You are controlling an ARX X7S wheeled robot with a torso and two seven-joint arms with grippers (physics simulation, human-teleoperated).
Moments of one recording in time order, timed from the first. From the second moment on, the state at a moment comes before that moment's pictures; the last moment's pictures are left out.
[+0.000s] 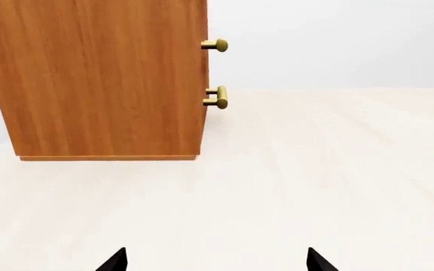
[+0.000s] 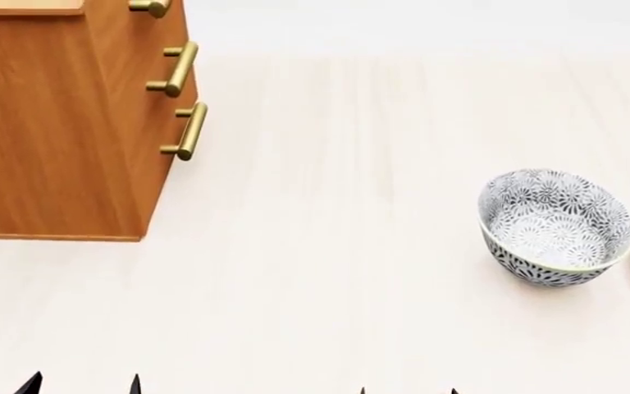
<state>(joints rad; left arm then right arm) -0.02 -0.18 0.21 0.01 -0.17 -0.03 -0.22 0.00 0.18 -0.21 -0.05 0.24 0.03 0.16</state>
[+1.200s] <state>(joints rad) 0.17 -0.24 0.29 0.30 -0.09 0.04 -0.32 -0.27 0.26 -0.26 -0.32 0.18 -0.20 0.20</state>
